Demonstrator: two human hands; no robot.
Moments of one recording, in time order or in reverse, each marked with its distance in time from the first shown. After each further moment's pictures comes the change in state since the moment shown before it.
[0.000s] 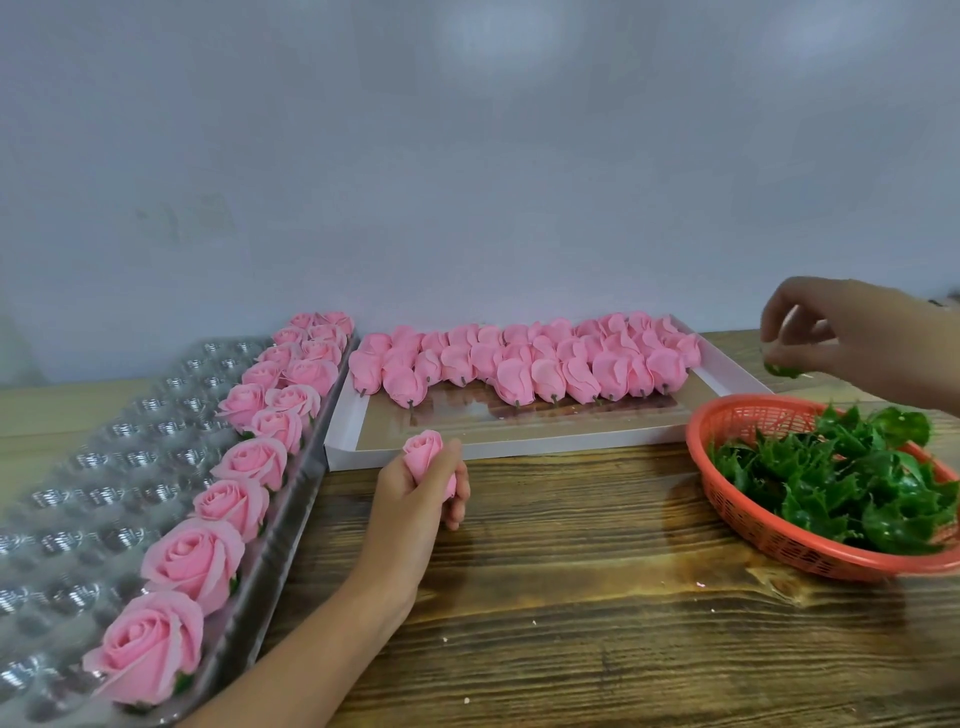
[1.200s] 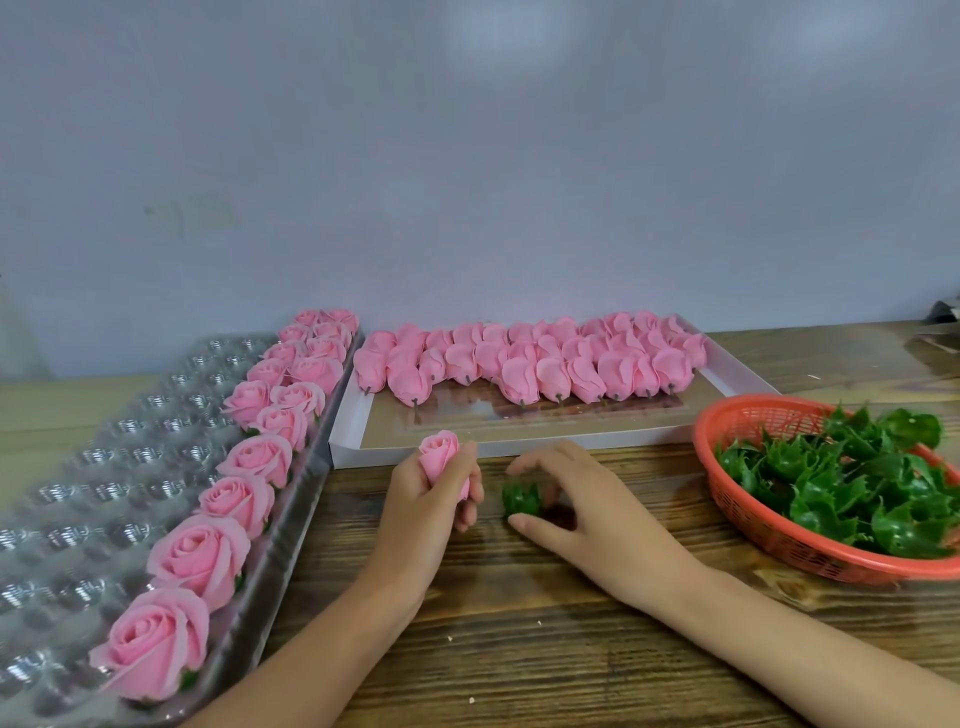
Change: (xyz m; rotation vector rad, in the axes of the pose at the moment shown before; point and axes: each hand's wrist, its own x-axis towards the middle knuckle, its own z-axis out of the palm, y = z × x) left_hand -0.002 0.000 0.003 0.052 -0.051 0.053; right_hand -0.058 -0.099 0.168 0.345 -0.195 -0.309
